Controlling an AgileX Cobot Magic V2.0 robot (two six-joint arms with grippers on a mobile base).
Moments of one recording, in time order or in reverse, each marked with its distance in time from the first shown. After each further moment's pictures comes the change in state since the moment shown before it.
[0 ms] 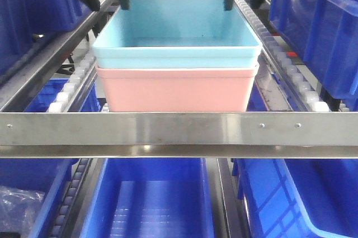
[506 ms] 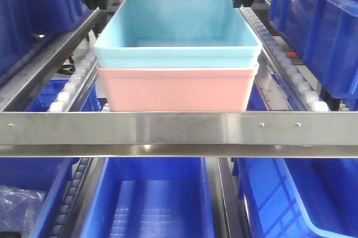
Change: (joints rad) left arm 0.009 -0.010 0.000 0.029 0.052 0.000; right arm 0.017 -0.004 -0.004 -0.002 0.021 0.000
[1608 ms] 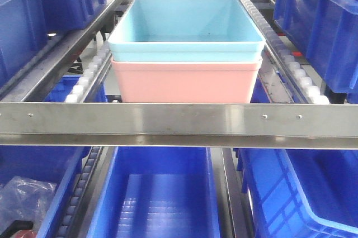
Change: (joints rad) left arm 0.017 -0.695 0.853 0.025 -0.706 0.000; right arm 0.117 -0.793 1.048 -0.180 -0.819 -0.006
